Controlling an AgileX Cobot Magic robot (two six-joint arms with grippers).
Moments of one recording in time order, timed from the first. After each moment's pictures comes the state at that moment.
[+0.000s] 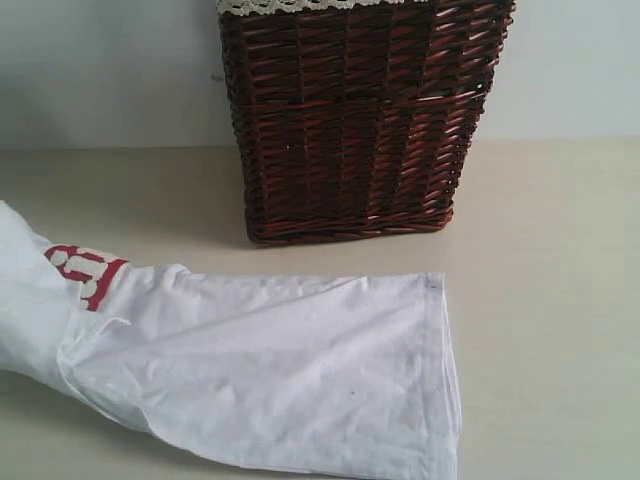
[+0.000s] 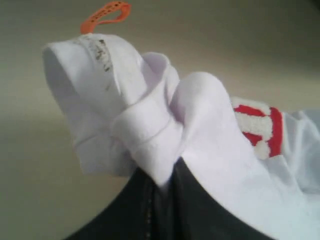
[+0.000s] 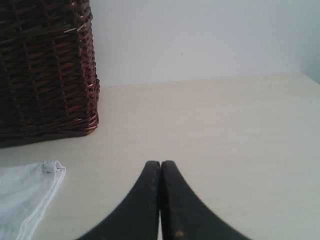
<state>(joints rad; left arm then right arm) 0.22 1.33 -0.53 -1.74 0.23 1.96 -0.09 0.01 0.00 0.18 0.30 -0.12</state>
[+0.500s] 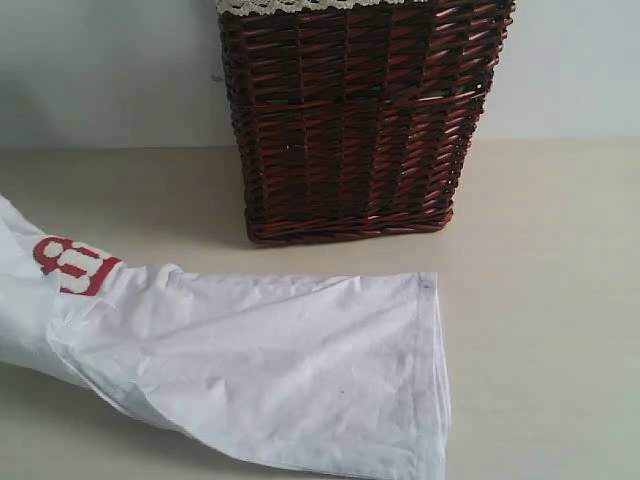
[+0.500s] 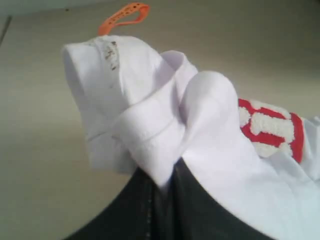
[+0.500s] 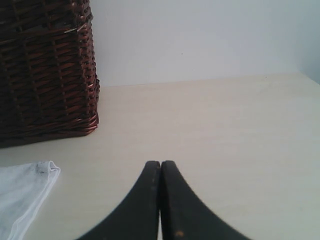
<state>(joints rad) 0.22 1.28 -0.53 -1.74 0.13 1.98 -0.09 0.01 0.00 0.18 0.30 -0.12</state>
